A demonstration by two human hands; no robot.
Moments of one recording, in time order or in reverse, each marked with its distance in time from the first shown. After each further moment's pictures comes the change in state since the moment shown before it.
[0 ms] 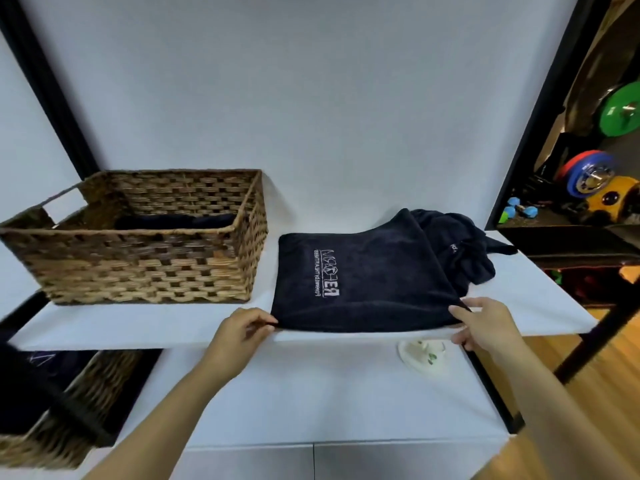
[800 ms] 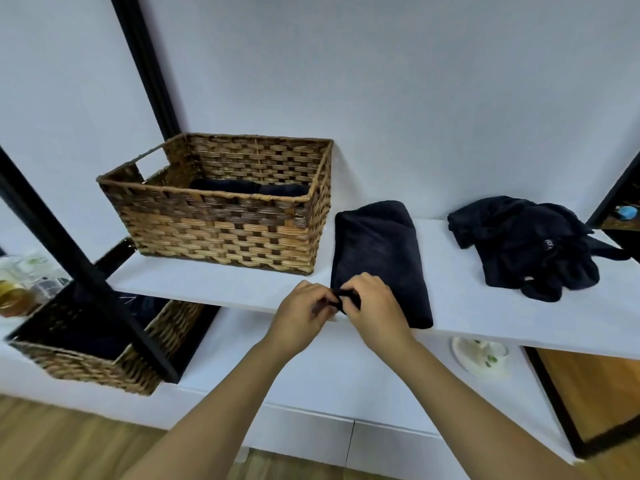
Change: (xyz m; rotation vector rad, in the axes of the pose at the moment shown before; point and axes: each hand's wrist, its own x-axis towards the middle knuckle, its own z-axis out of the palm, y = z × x) left_hand -0.008 -0.018 0.010 0.127 0.065 0.135; right_hand -0.082 -0.032 0.240 -0.430 -0.256 -0.947
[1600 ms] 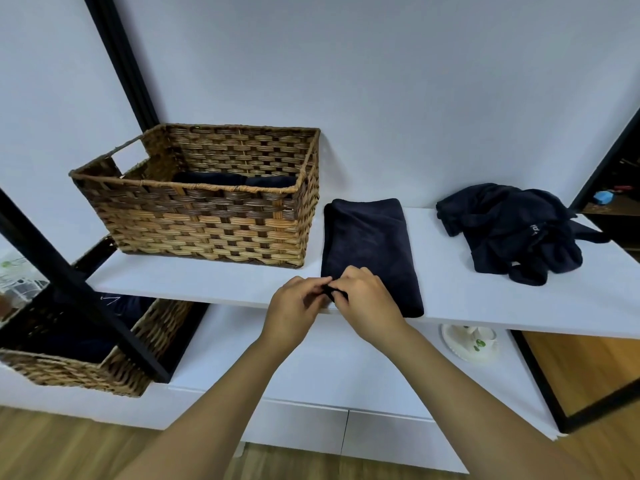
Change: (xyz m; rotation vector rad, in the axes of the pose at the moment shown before) left_hand -0.004 -0.001 0.008 -0.113 0.099 -0.136; right_hand 0.006 -0.004 0.002 -0.183 -0.115 -0.062
